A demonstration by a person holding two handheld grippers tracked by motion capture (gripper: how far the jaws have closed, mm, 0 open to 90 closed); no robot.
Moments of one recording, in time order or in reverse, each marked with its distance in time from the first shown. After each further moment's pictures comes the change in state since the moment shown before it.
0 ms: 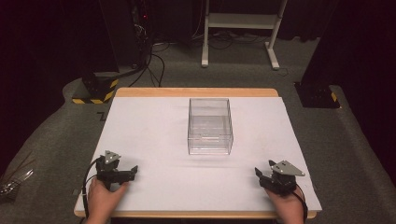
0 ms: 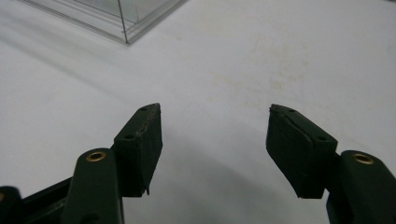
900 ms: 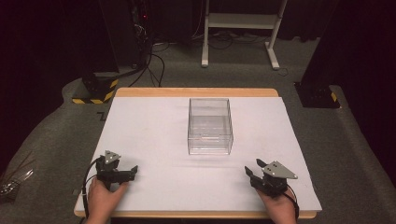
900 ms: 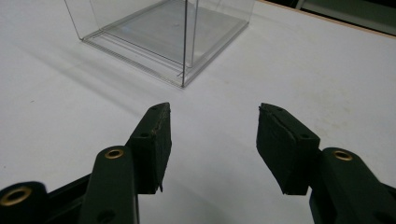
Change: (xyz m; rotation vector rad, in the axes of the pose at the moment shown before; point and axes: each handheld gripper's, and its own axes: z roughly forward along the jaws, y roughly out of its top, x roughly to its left) left arm 0.000 0.000 0.000 0.000 0.000 0.000; right arm 0.032 0.019 -0.005 -0.090 0.069 -0.027
